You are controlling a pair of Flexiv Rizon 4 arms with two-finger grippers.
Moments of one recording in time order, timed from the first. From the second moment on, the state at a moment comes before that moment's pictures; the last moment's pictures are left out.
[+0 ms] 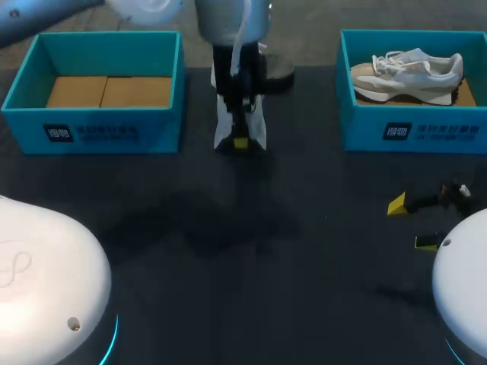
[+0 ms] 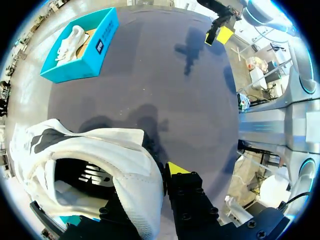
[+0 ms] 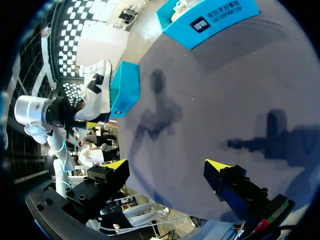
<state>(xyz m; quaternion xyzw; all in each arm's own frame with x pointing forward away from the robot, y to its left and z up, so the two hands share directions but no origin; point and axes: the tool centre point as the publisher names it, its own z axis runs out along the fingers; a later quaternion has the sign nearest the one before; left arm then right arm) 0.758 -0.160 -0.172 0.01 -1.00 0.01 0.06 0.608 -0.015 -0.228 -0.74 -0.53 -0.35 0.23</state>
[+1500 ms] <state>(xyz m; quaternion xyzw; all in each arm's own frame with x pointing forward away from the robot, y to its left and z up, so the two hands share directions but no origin) 0.863 -0.009 -0.149 0.04 -1.00 0.00 0.03 0.608 -0.015 -0.228 -0.74 -0.53 -0.35 0.23</state>
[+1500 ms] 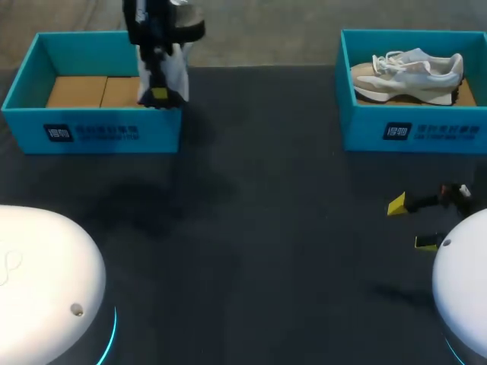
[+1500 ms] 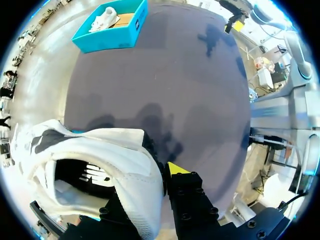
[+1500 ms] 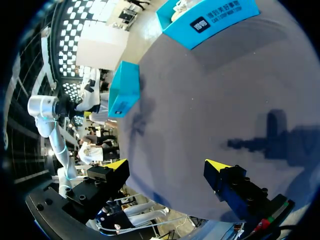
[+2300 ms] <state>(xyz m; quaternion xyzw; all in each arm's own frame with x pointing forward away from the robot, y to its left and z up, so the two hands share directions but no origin) 0.956 0.136 -0.154 0.05 -1.00 0.01 0.02 0.608 -0.015 -0.228 -0.74 -0.53 -0.35 0.23</state>
